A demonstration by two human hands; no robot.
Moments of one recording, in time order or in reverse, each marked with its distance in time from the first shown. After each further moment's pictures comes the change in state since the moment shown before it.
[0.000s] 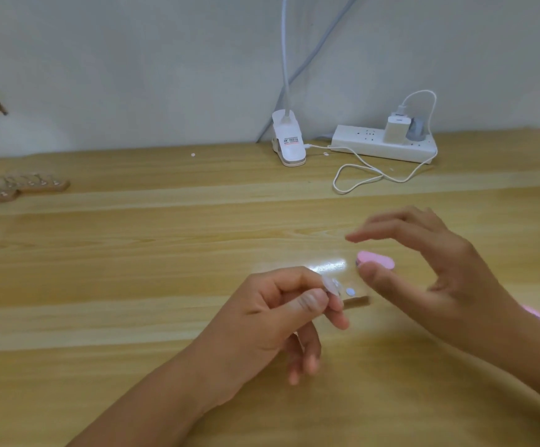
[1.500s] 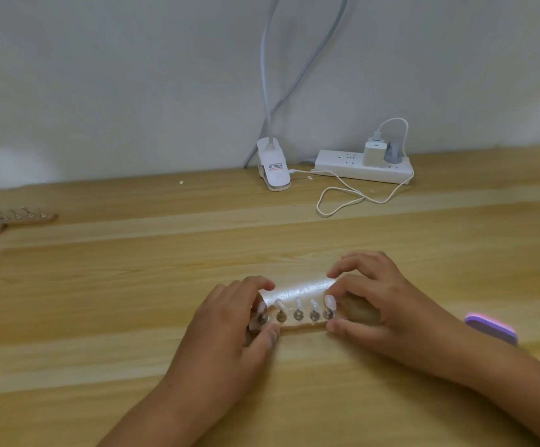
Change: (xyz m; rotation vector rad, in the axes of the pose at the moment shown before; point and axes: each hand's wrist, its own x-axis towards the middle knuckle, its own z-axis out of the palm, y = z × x) left_hand 0.000 -0.013 -0.022 1.154 0.383 0.105; right_hand 0.001 0.027 0.017 -0.073 -0.273 0.010
